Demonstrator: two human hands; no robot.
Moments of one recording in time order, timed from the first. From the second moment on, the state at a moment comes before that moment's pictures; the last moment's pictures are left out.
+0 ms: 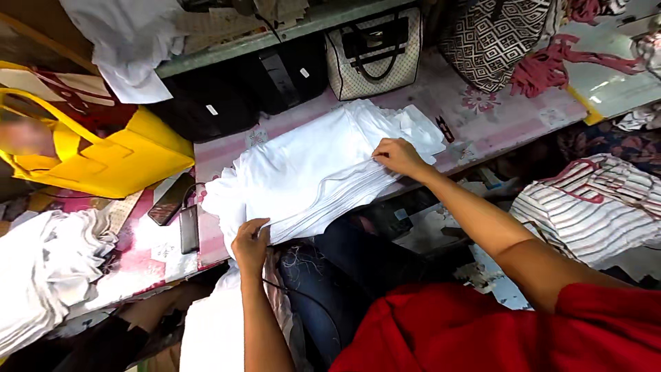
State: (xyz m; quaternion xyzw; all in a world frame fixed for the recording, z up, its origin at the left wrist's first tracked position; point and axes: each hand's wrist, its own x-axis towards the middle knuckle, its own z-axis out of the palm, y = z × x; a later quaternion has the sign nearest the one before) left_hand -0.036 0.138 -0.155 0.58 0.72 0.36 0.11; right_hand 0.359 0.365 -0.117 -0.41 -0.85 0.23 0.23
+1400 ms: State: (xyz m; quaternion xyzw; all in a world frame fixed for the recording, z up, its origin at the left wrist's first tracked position) left_hand 0.230 0.351 -0.090 0.76 0.61 0.12 0.19; right_hand 0.392 0.366 -0.099 -0.36 -0.82 0.18 0.40
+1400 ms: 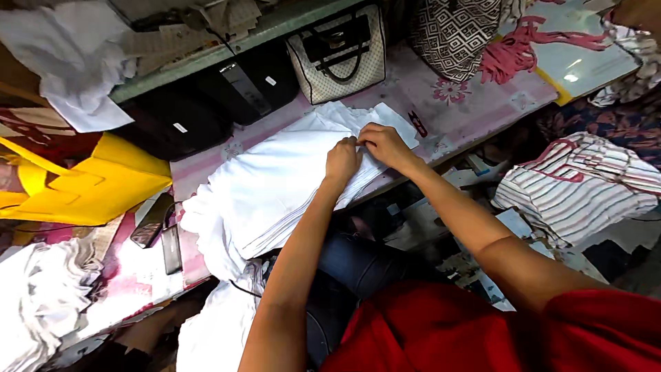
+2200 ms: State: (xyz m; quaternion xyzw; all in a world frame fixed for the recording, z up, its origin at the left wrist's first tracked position) left_hand 0.193 0.352 -0.076 0.80 0.49 0.29 0.19; right_hand 0.352 0.335 -0.163 -0.48 -0.75 0.30 0.33
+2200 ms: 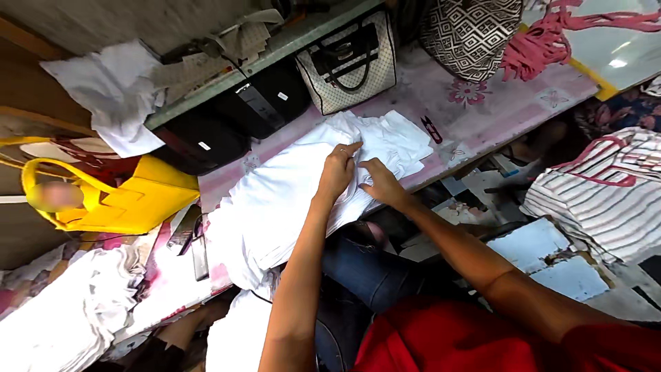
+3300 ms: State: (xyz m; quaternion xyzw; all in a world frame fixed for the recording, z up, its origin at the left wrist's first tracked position) left_hand 0.206 0.282 -0.149 0.77 0.60 0.22 -0.01; right_hand 0.394 0.364 -0.144 -0.57 -0.71 0.20 0.36
